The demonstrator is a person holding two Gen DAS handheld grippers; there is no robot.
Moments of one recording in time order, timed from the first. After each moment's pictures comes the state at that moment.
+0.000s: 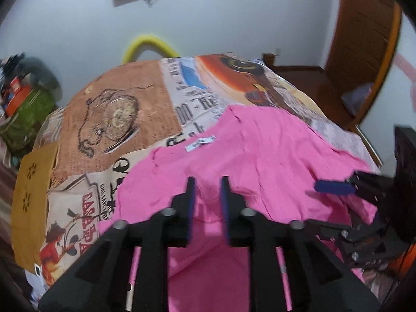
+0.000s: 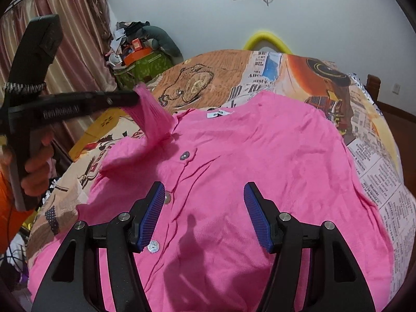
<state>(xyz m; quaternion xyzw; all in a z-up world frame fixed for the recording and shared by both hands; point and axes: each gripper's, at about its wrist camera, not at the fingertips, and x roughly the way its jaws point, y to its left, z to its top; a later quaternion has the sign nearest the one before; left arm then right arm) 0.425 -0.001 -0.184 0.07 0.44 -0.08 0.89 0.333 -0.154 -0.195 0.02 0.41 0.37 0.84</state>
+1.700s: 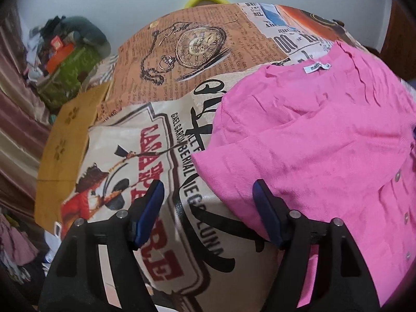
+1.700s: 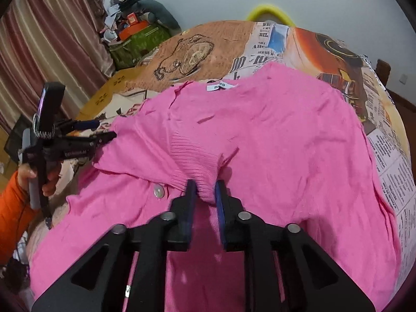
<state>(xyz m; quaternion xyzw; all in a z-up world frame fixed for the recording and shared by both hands) 0.406 0.122 -0.275 0.09 0.51 0.08 0.85 0.357 -0.138 -0.203 0.00 0.47 0.36 0.81</state>
